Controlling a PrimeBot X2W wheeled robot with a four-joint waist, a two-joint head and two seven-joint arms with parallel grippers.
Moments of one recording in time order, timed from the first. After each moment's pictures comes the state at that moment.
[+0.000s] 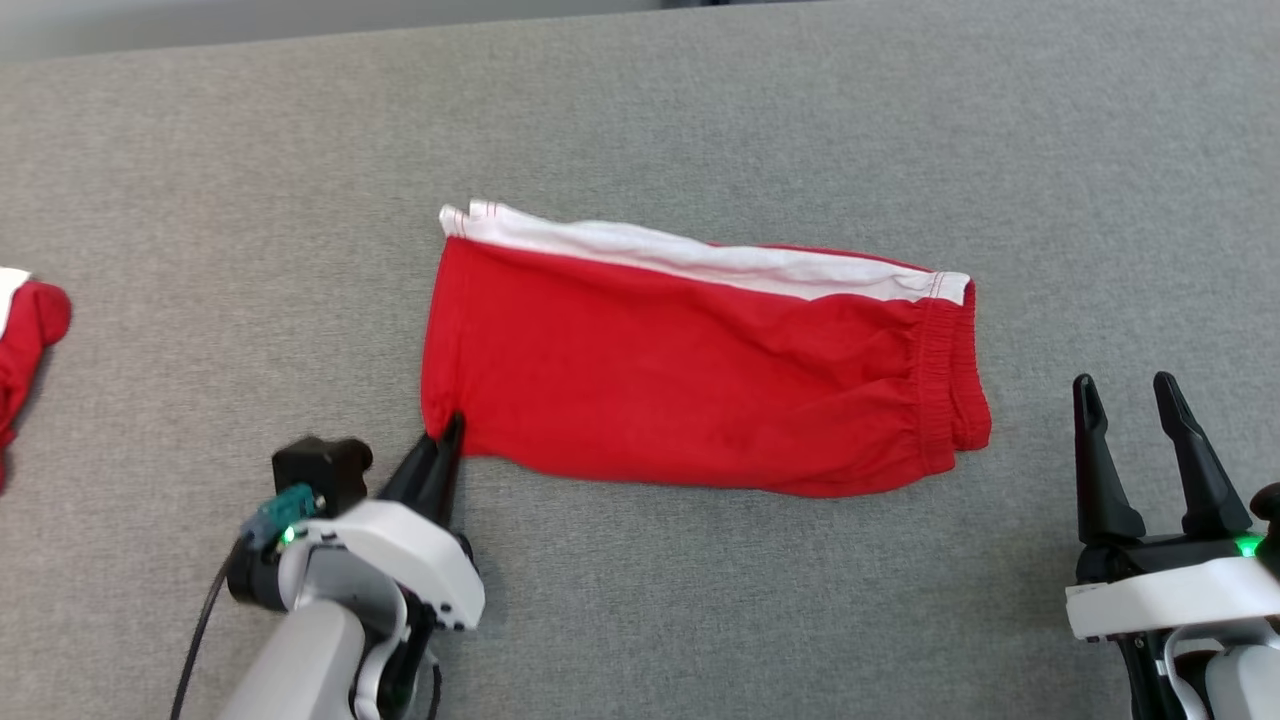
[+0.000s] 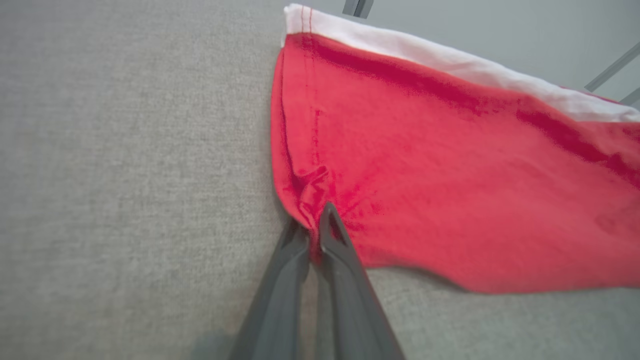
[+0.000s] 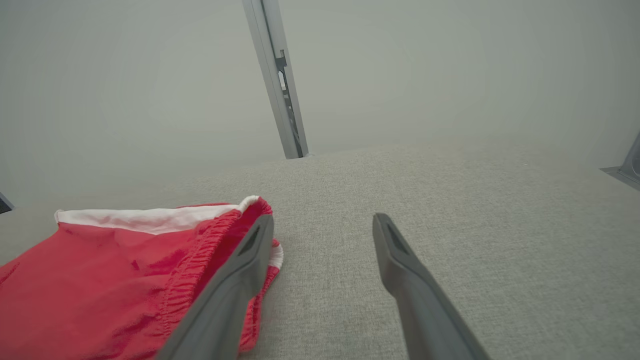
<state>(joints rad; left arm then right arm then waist) -0.36 0.16 -0.37 0.49 -0.55 0.03 -0.07 -0.12 -0.12 0.00 0.12 0.33 0.13 -0.26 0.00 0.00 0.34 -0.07</state>
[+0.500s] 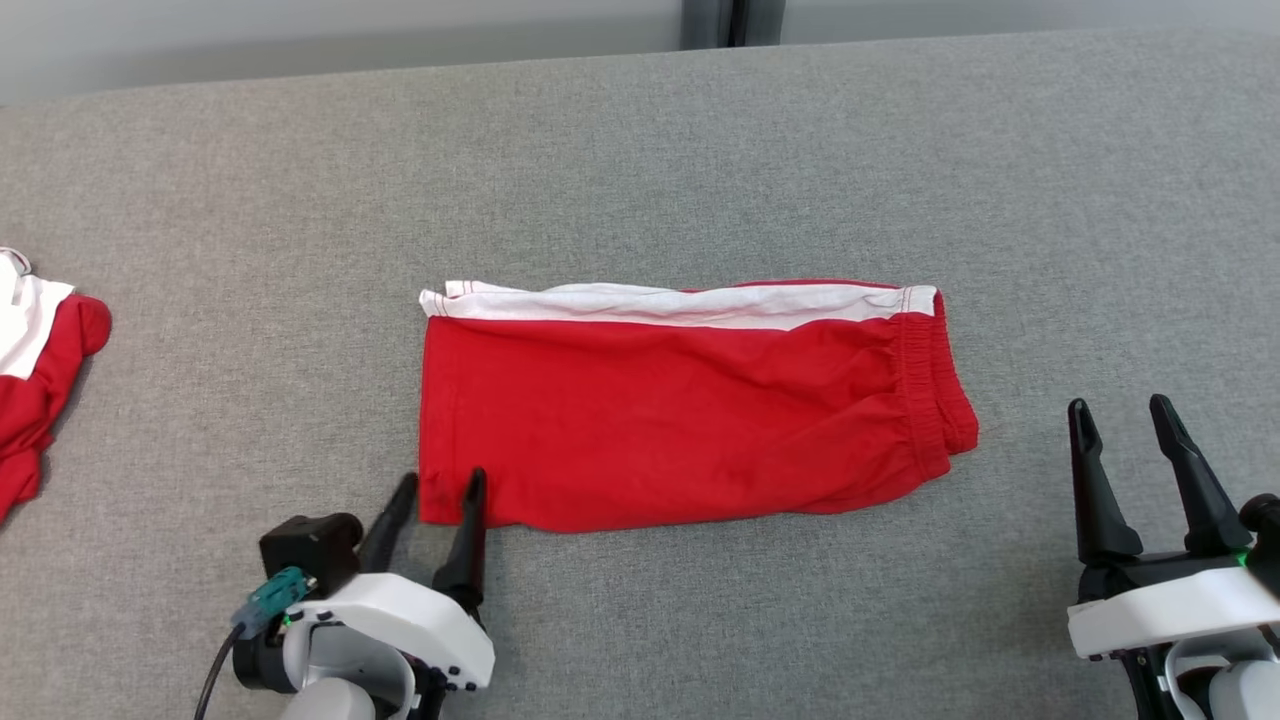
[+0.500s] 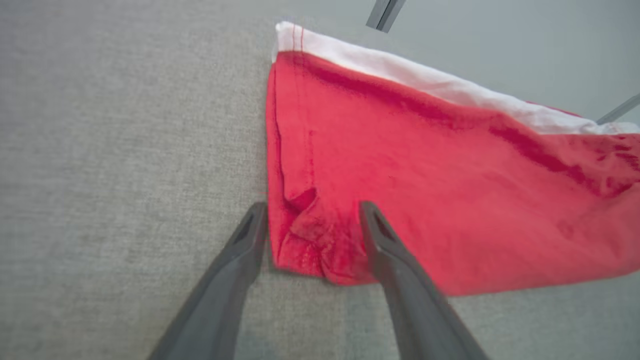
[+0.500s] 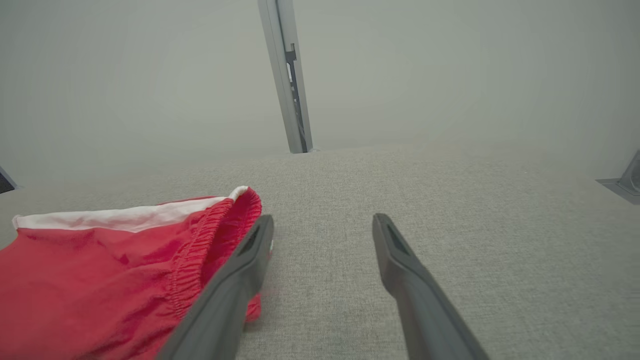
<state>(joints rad) -0.15 0.14 -0.36 0.28 -0.59 0.12 -0.06 -0.08 -0.13 -0.01 0.12 0.29 0.13 -0.23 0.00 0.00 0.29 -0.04</state>
